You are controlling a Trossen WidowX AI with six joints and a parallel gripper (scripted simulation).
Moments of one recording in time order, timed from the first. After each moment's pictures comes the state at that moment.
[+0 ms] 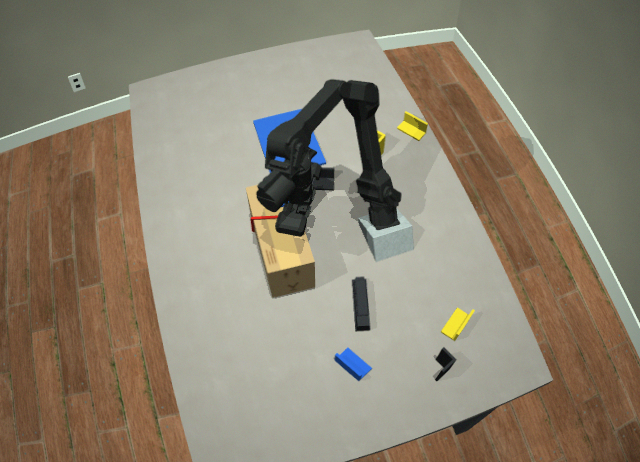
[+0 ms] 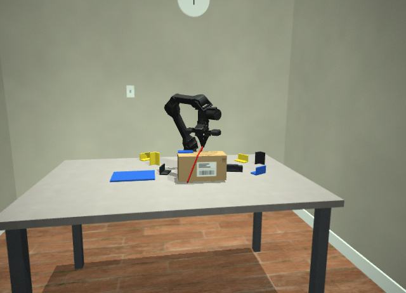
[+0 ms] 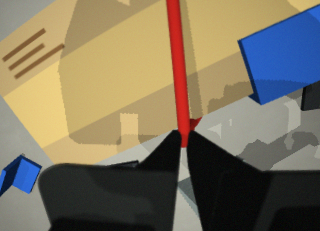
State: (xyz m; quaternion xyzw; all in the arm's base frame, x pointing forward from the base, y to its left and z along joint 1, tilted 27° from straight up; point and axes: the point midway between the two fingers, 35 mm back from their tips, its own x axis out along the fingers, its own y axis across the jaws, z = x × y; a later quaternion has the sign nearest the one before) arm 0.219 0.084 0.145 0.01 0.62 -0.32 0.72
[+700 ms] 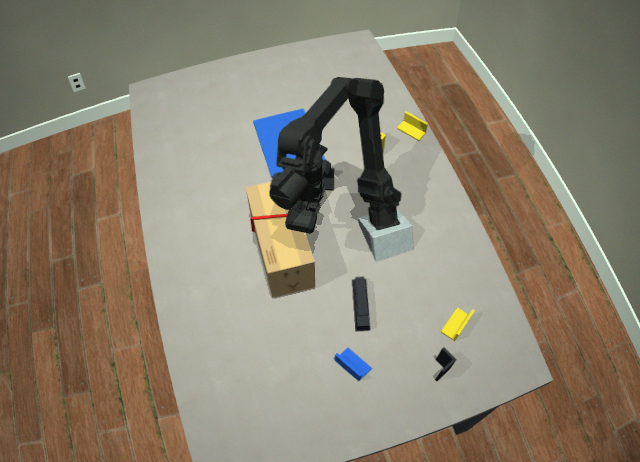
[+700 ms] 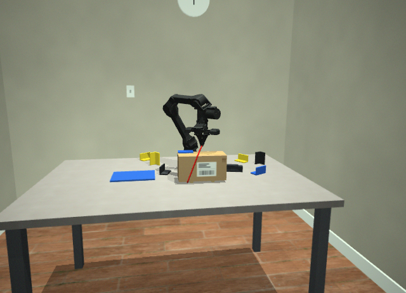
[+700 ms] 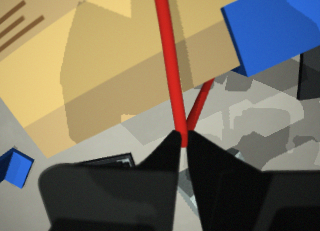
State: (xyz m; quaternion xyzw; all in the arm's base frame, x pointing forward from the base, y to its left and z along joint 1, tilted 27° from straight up) arm 0.196 0.082 0.145 0.01 0.61 -0.33 0.72
